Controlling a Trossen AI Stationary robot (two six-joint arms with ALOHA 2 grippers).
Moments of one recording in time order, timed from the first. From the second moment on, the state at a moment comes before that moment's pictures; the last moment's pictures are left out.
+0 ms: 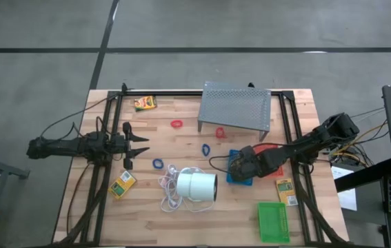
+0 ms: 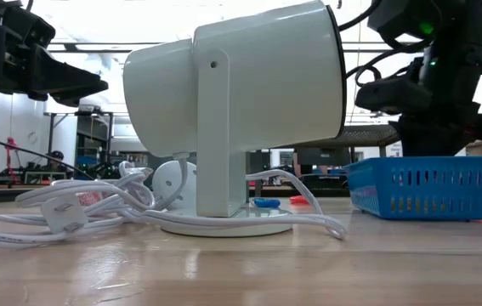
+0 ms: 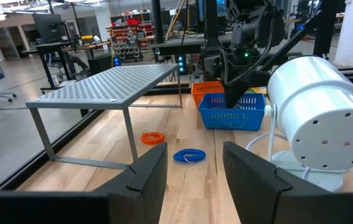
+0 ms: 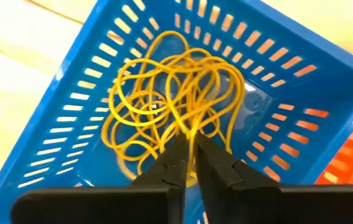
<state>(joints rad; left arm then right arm) -0.05 0.04 0.05 -0.09 -0.16 0.10 0.33 1.53 0.83 -0.70 0.29 1.52</state>
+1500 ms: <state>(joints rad) -0.05 0.04 0.05 -0.09 -0.16 0.10 0.43 1.49 1.06 -0.78 0.68 1.24</state>
